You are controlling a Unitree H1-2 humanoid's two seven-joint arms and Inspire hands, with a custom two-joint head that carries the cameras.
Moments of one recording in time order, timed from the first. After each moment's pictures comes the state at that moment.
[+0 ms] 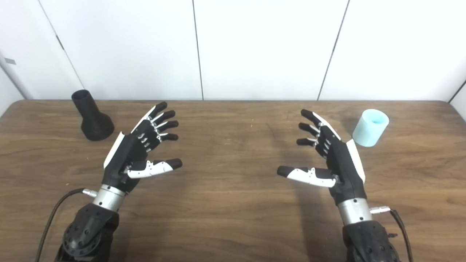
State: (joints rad) left arm -0.16 0.14 -0.02 -0.11 -0.08 -0.13 -0.20; right arm -0.05 -0.15 -0.04 -0.34 -0.03 0.09 0.05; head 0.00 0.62
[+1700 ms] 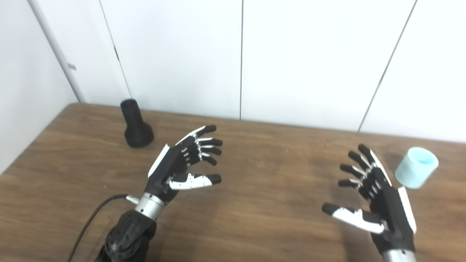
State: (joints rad) left arm -0.18 0.11 0.00 -0.09 -0.01 -0.13 -0.15; right arm -0.05 -0.16 -0.09 -0.22 0.09 -0.01 0.09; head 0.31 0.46
